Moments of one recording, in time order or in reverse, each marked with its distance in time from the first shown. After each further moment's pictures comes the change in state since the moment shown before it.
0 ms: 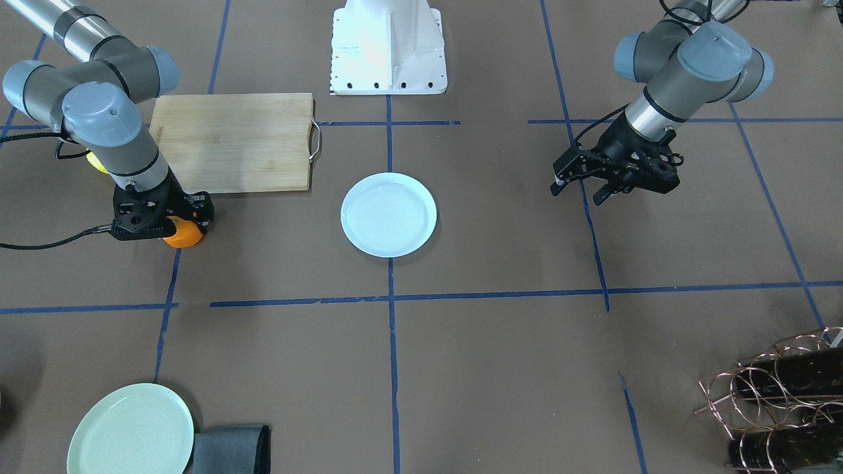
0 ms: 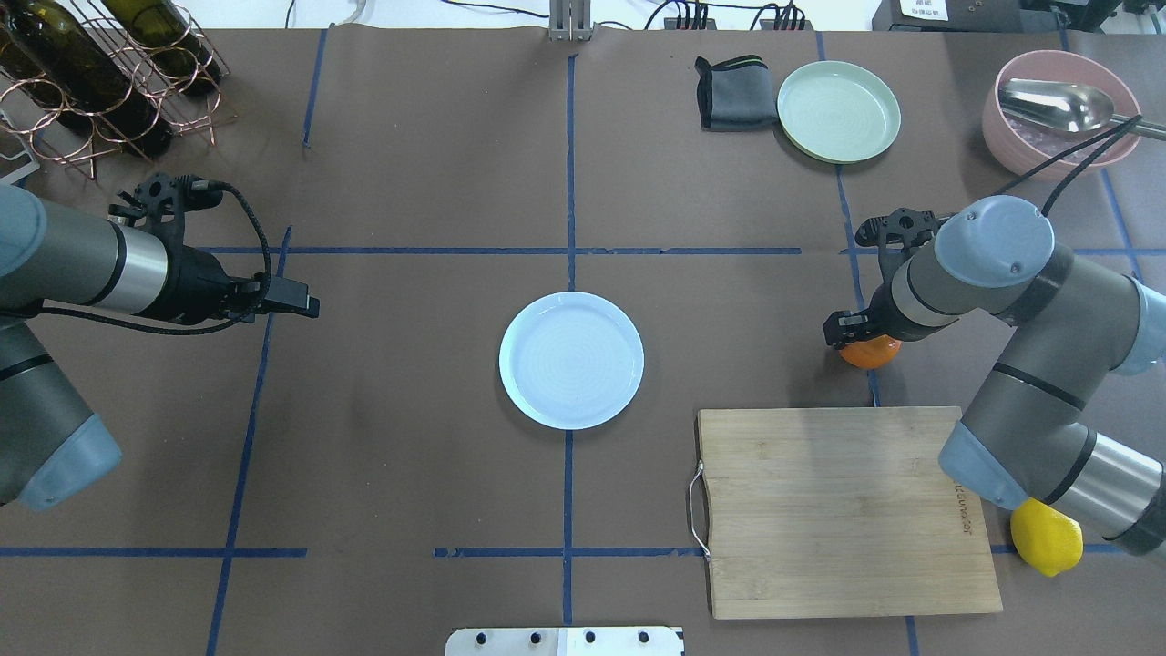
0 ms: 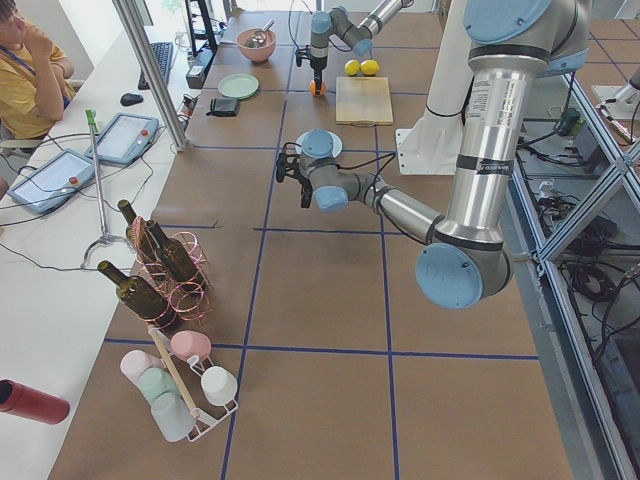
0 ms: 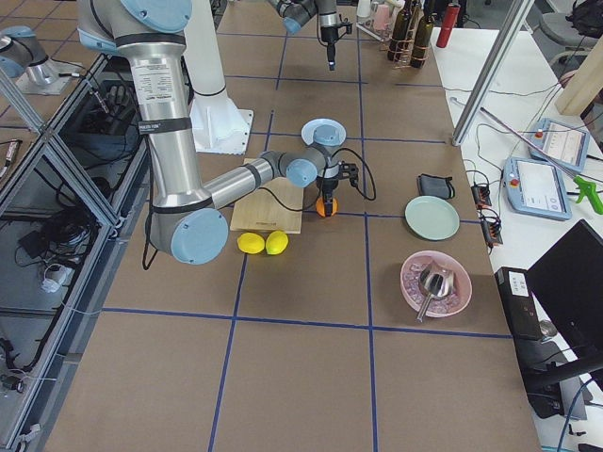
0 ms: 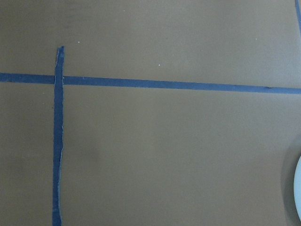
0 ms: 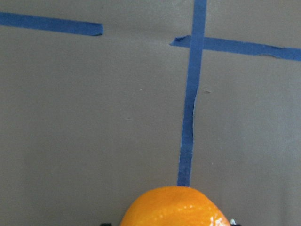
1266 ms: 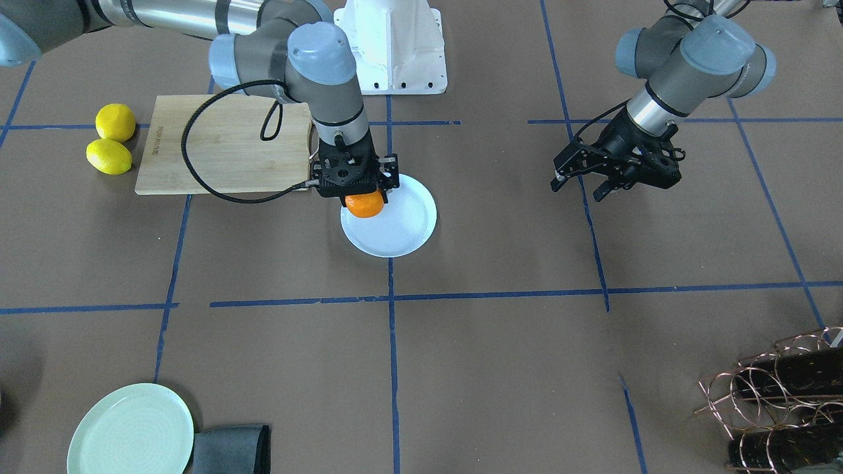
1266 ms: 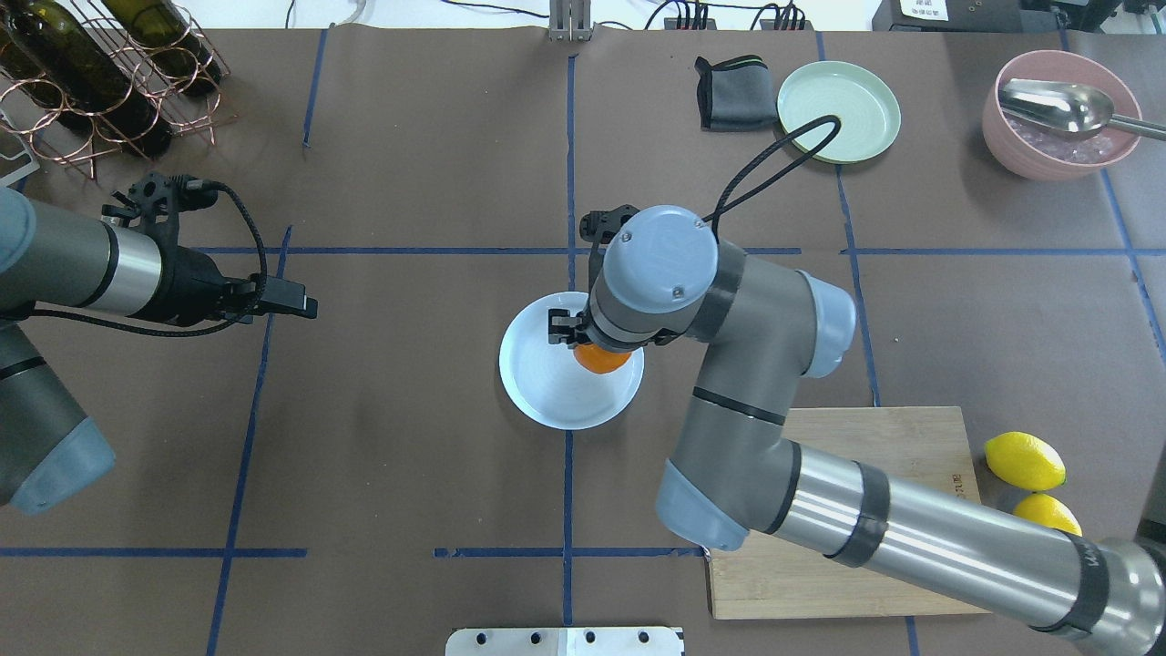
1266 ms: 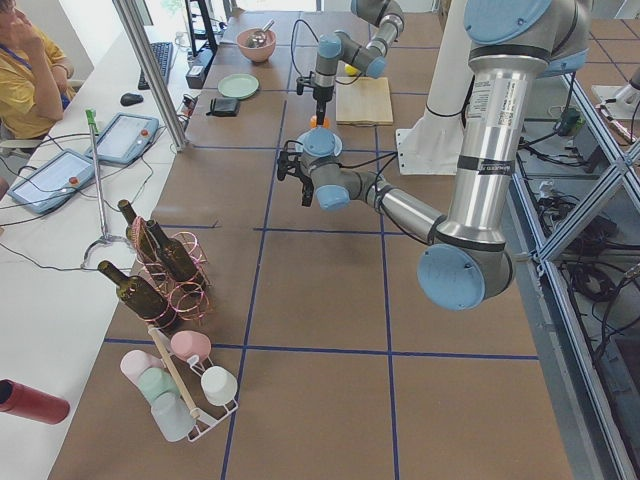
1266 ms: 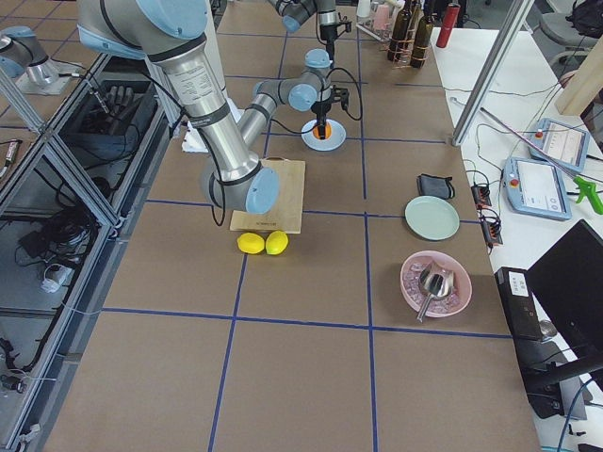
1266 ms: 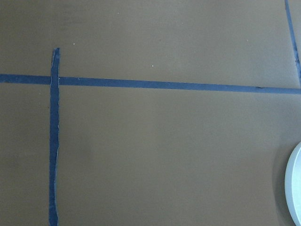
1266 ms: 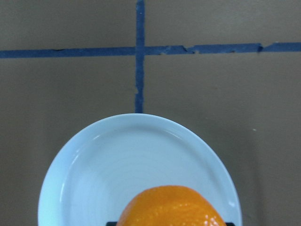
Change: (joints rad) left arm -0.001 0.011 -0.019 0.000 -0.002 -0.004; right arm -0.242 0.546 -0.201 -0.095 -0.168 0.348
